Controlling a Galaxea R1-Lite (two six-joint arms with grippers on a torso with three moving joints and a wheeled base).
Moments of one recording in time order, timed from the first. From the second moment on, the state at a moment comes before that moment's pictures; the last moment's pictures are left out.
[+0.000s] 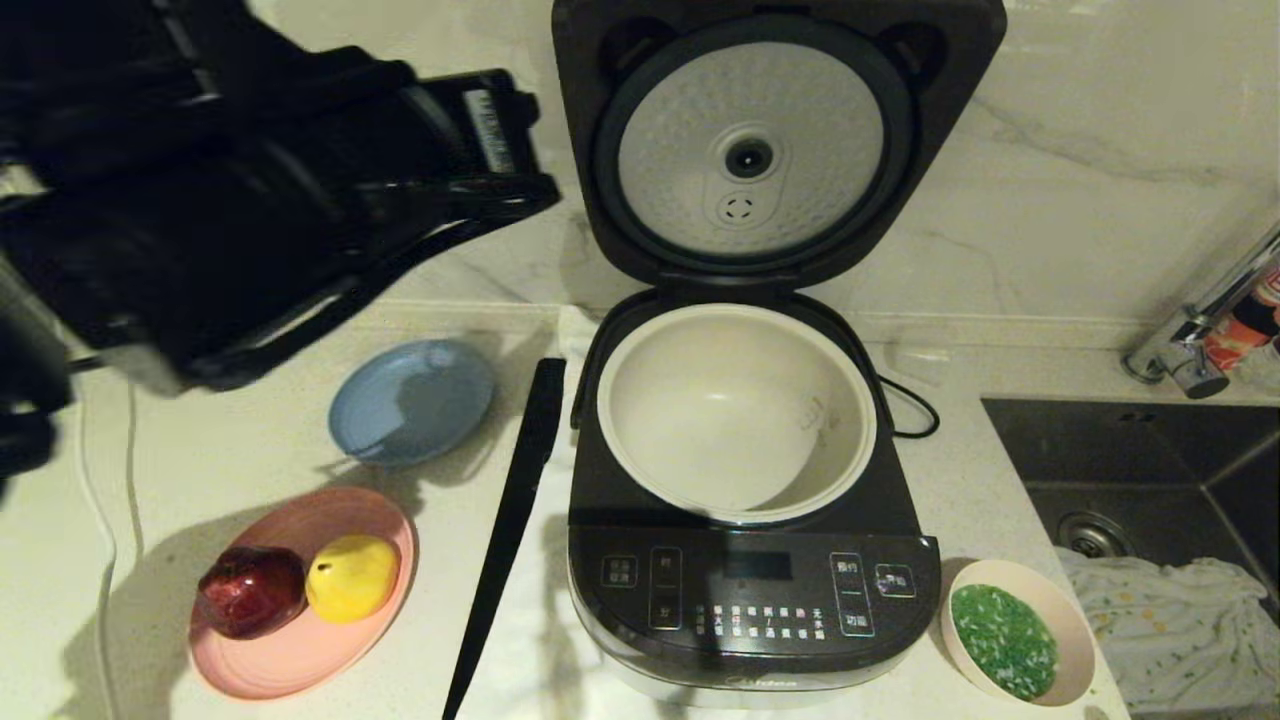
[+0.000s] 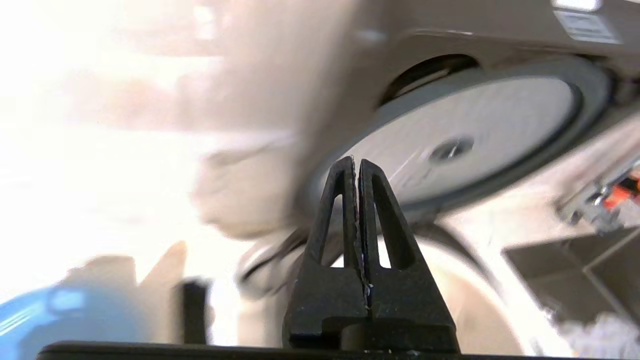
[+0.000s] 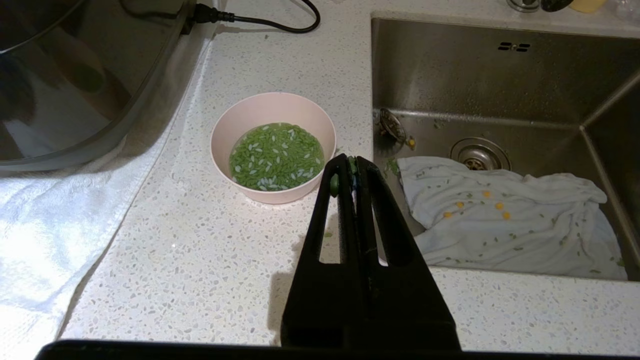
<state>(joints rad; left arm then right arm) -0.73 1.50 -1.16 -0.55 0.34 0.02 0.00 0.00 0.00 0.00 0.00 0.00</state>
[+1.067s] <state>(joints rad) -0.13 0.32 -0.29 -0.22 0.64 0.00 0.00 0.00 0.00 0.00 0.00 0.00</state>
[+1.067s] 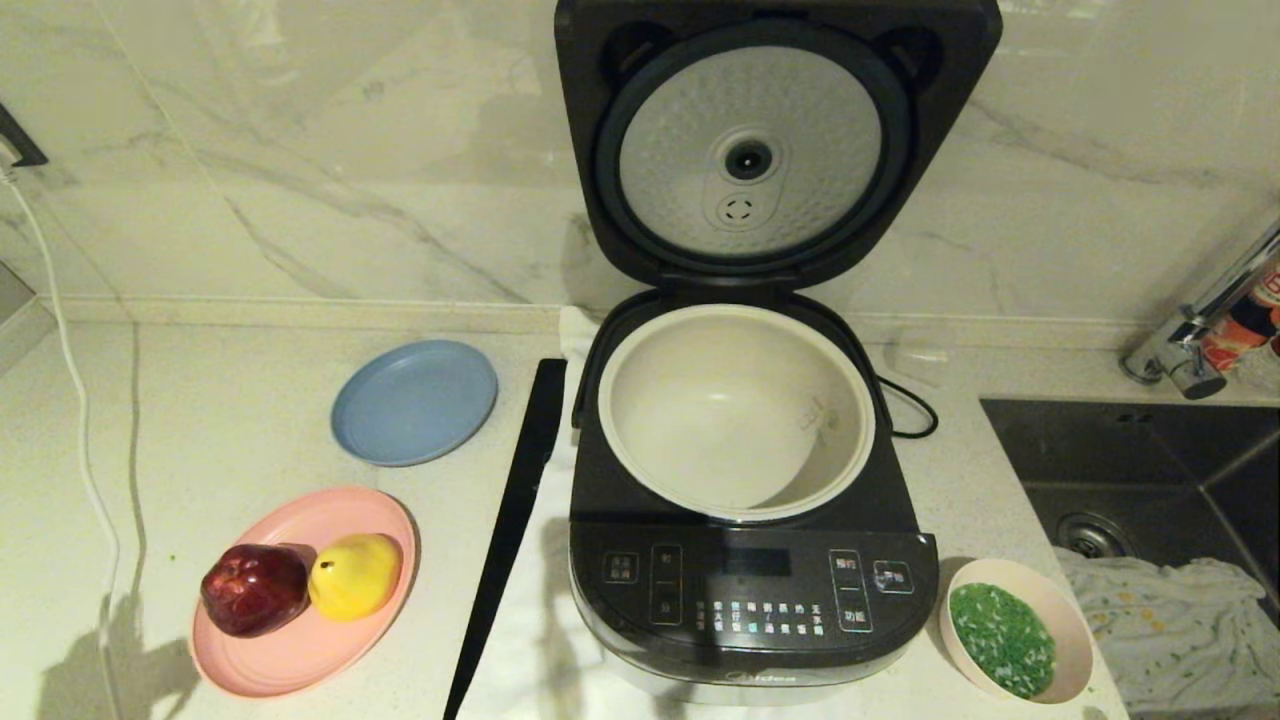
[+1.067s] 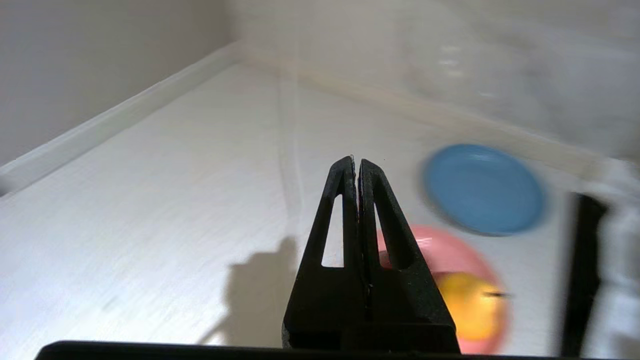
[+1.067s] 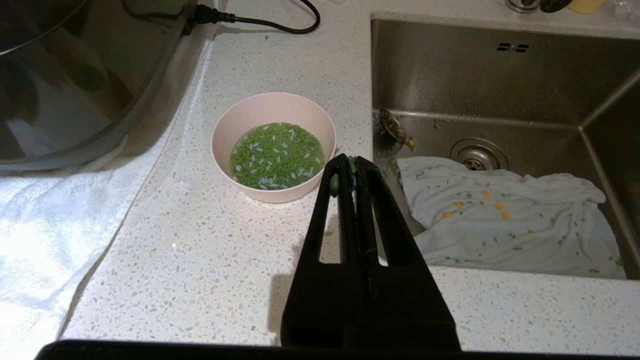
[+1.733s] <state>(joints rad) 0.00 0.04 -0.07 -0.02 0.30 0.08 0.00 0.00 0.00 0.00 0.00 0.00</state>
